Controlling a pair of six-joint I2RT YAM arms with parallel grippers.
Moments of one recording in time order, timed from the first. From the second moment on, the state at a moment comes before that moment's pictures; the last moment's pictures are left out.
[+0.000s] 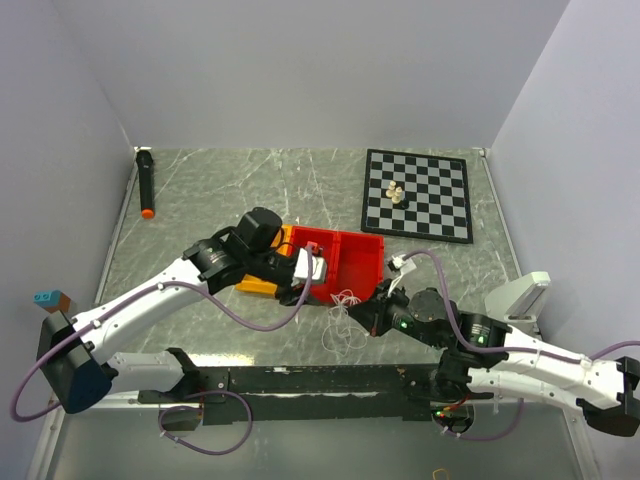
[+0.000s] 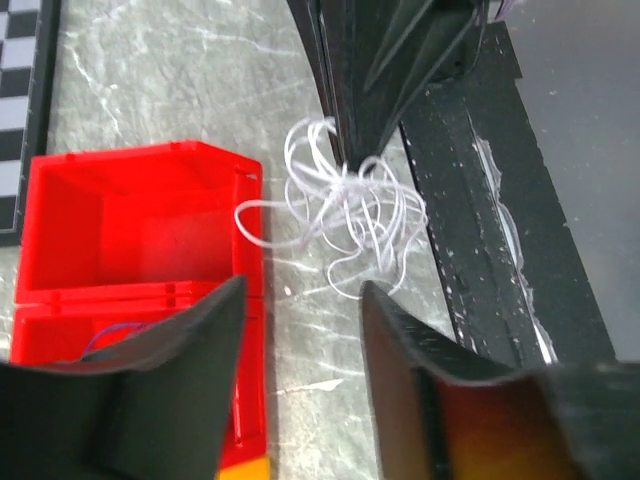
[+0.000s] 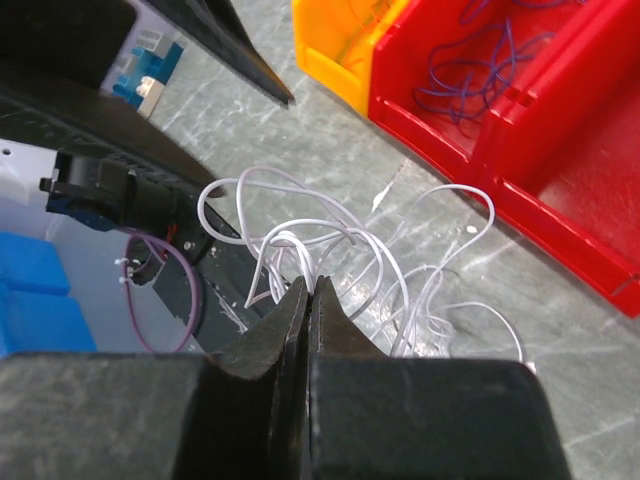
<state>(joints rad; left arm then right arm) -0.82 1.21 1.05 -0.50 0.77 0.63 1.18 0.57 0.53 -0.34 0.24 0.69</state>
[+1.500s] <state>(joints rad) -0.77 1.16 1.04 -0.52 0.95 0.50 1.18 0.55 0.56 -0.36 0.25 0.66</state>
